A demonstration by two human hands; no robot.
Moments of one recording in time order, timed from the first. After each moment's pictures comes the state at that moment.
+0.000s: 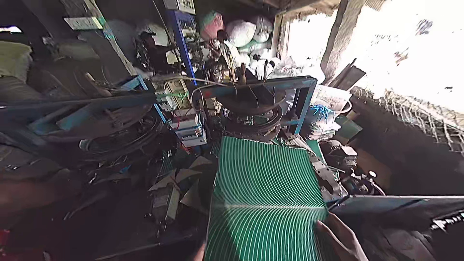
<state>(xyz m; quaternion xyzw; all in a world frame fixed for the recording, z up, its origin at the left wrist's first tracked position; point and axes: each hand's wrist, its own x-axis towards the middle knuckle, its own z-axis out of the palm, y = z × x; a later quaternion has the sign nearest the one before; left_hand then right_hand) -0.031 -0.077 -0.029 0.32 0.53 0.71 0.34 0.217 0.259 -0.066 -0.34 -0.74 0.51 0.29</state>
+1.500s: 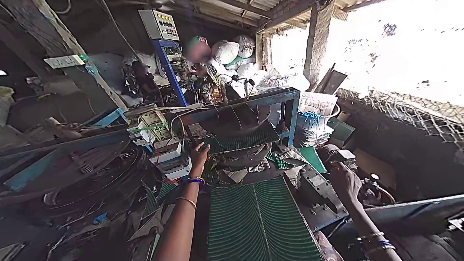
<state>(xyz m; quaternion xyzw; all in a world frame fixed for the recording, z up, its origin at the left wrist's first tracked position) -0.335 0.218 0.039 0.17 0.77 0.61 0.07 0.116 0.458 -0.017 -0.56 -0.75 0.11 0.32</state>
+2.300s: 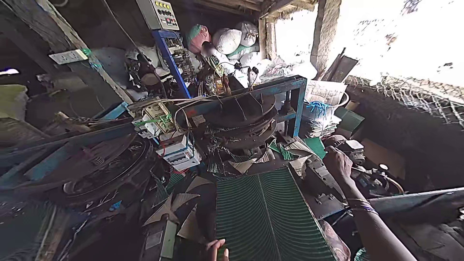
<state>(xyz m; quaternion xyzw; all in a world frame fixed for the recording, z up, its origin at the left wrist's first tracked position) -0.070 -0.002 -0.124 0.34 0.86 0.38 -0.03 0.078 0.491 -0.029 -0.54 -0.80 0.12 0.24</state>
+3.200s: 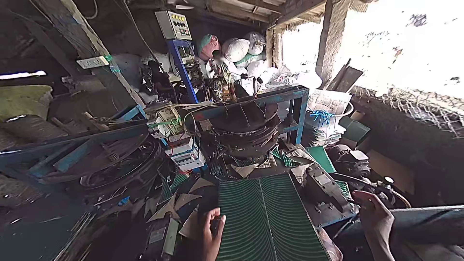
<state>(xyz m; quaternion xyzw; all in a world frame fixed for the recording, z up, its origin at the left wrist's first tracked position) -0.131 0.044 -0.091 0.31 0.80 0.50 -0.04 0.189 0.415 -0.087 -0.44 -0.68 0.22 0.54</state>
